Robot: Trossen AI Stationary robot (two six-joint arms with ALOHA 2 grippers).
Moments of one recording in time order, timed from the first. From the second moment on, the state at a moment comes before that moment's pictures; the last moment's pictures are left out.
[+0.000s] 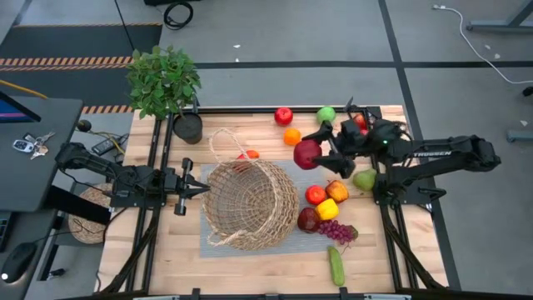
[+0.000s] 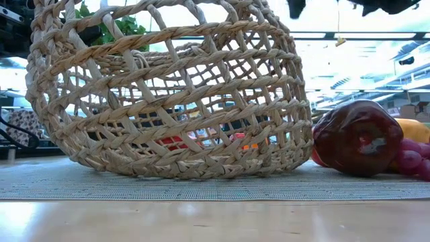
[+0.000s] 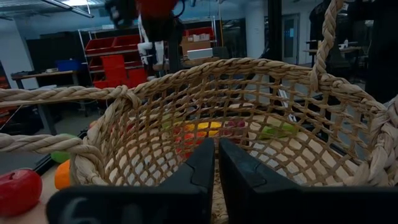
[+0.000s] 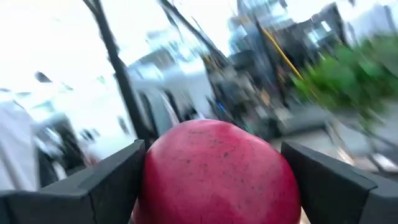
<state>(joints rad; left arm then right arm) -0.33 0.30 0.01 0.39 -0.27 0.12 -0.11 0.95 0.65 0.63 -0.28 0.41</state>
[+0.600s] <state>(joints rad) -0.33 0.30 0.01 0.39 -0.27 0.12 0.12 1.28 0.70 1.10 0.08 0.39</state>
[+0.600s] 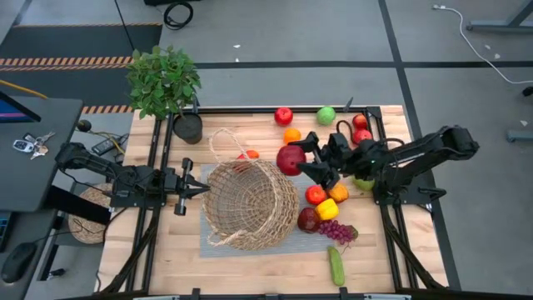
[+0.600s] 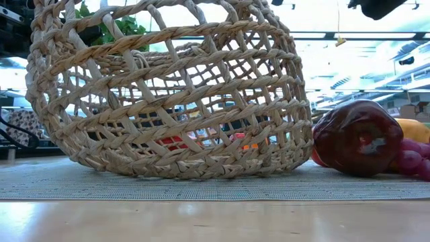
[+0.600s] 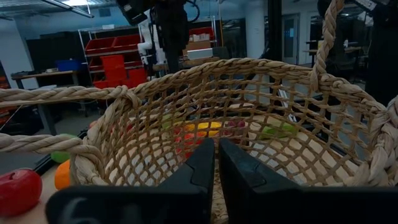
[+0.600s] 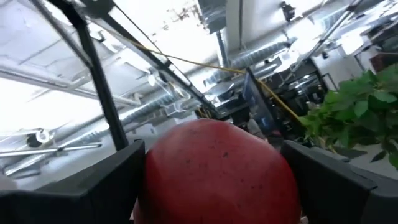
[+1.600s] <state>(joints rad) -0.33 0.30 0.01 0.39 -0.27 0.12 0.25 1.72 1.47 0.02 0.26 -0.82</state>
